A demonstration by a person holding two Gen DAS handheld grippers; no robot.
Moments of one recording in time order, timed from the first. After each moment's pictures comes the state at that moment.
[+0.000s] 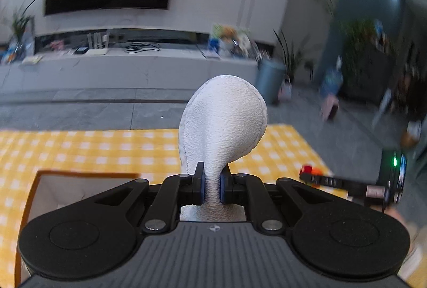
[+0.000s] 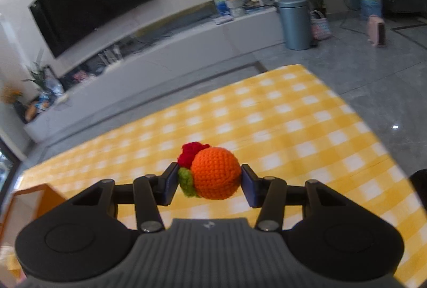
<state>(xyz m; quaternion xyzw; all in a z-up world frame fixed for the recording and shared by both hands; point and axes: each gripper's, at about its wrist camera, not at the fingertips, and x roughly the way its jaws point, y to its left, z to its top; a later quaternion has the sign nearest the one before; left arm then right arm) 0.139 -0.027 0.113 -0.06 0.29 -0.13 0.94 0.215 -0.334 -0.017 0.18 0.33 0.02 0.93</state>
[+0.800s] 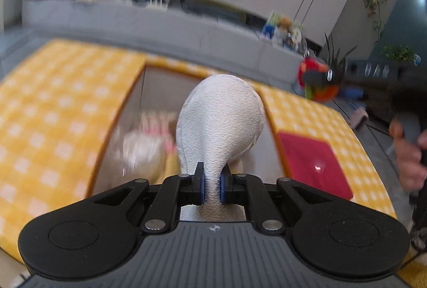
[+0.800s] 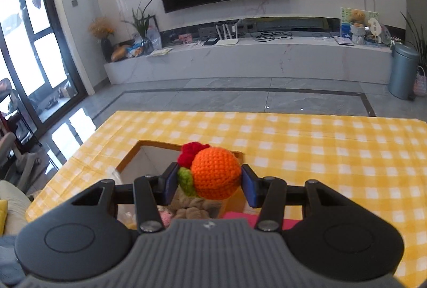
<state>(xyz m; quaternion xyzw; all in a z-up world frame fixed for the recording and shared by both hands) 0.077 0.142 0.004 -0.15 0.36 -0.07 0.92 0.181 -0.058 0.051 0.04 0.32 0.21 0.92</state>
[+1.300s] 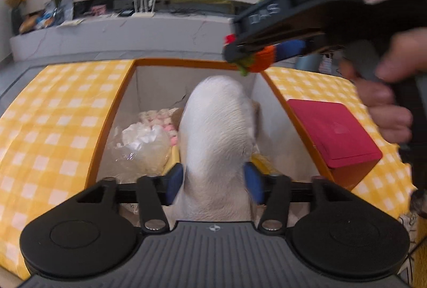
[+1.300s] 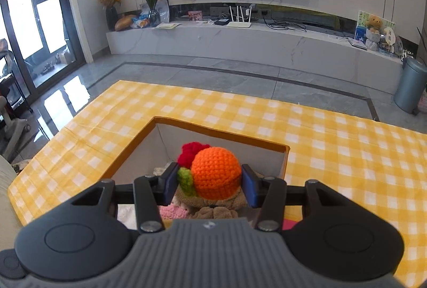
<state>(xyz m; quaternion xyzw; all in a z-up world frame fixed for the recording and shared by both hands) 0.065 0.120 -0.011 -0.03 0.34 -0.07 0.94 0.194 0.019 0.026 -0.03 0.35 0.21 0.91</state>
